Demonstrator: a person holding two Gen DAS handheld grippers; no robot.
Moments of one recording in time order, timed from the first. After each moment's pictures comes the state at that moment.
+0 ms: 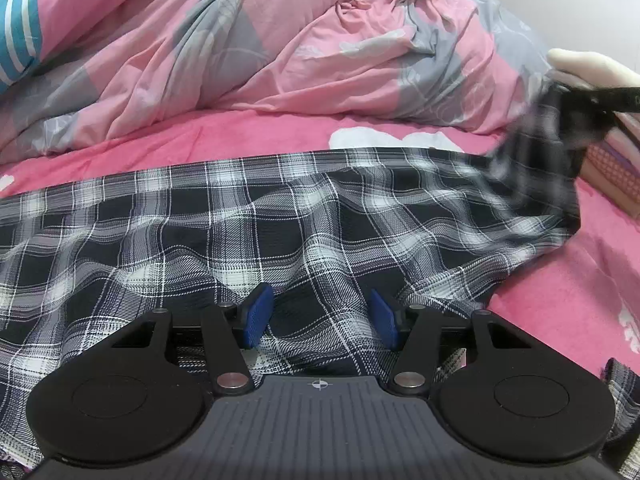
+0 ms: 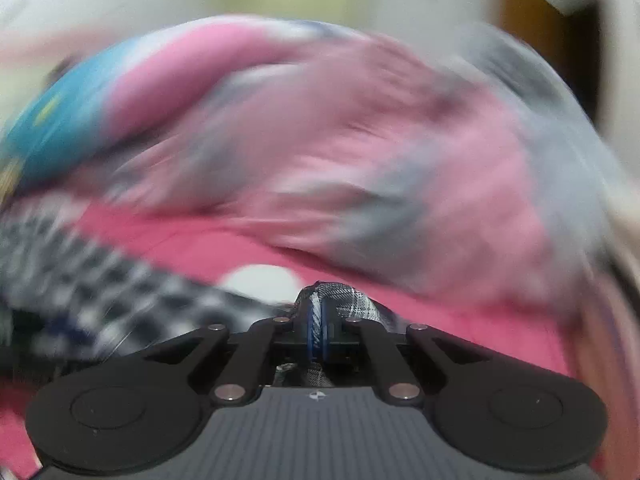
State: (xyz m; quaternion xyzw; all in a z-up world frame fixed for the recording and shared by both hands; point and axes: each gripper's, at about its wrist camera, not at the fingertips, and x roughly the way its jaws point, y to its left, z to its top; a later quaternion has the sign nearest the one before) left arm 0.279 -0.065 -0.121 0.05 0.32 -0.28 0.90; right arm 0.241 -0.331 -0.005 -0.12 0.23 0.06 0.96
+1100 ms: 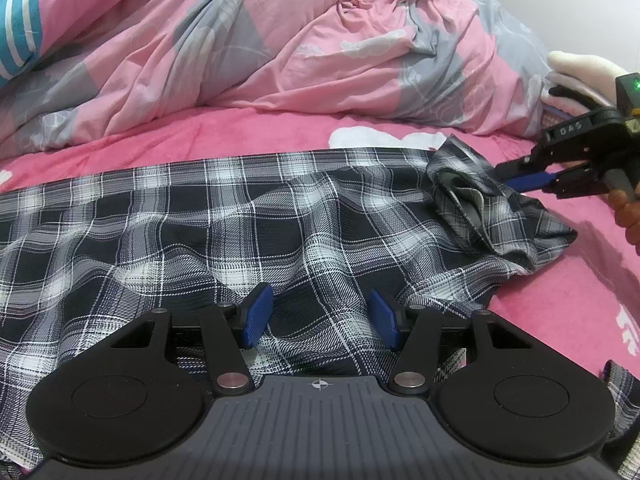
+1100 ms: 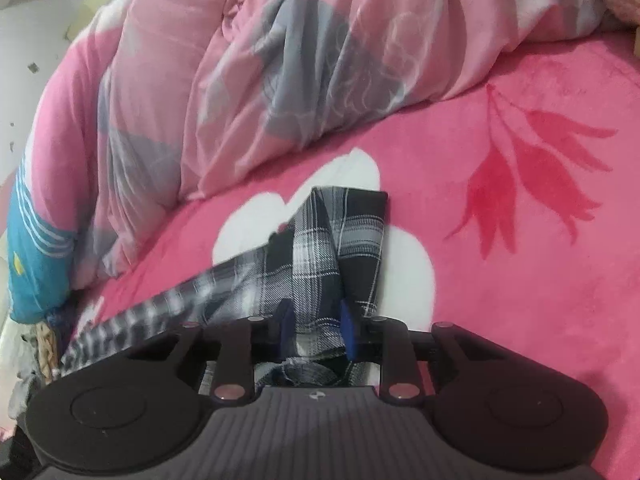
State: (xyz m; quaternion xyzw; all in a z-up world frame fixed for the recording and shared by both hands) left arm 0.280 -0.065 -0.123 0.04 0.32 -0.28 0.90; right arm 0.312 -0.431 -0.099 0.30 0.38 0.03 0.88
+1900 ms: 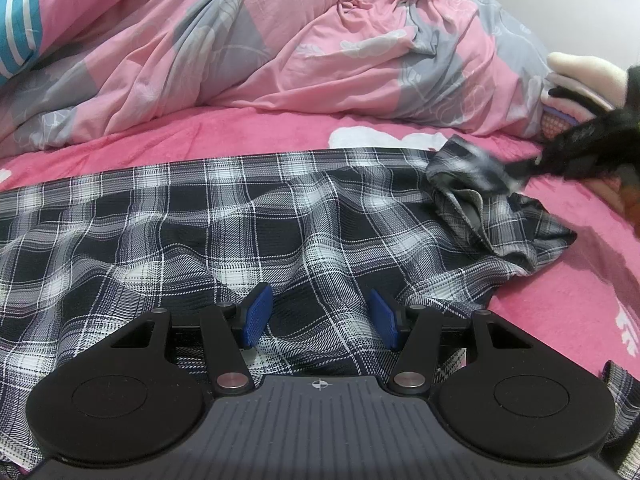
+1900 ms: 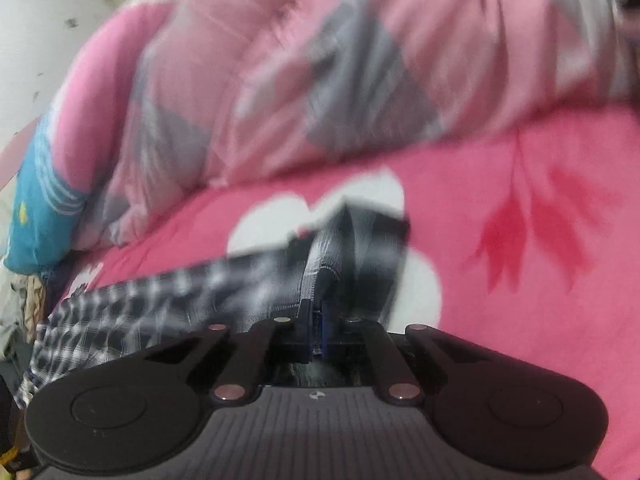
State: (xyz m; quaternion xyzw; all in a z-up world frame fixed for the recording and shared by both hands) left arm 0.280 -0.064 -0.122 0.04 0.33 -0.28 0.90; right arm 0.302 -0.423 -0.065 0.21 0.35 0.06 0.91
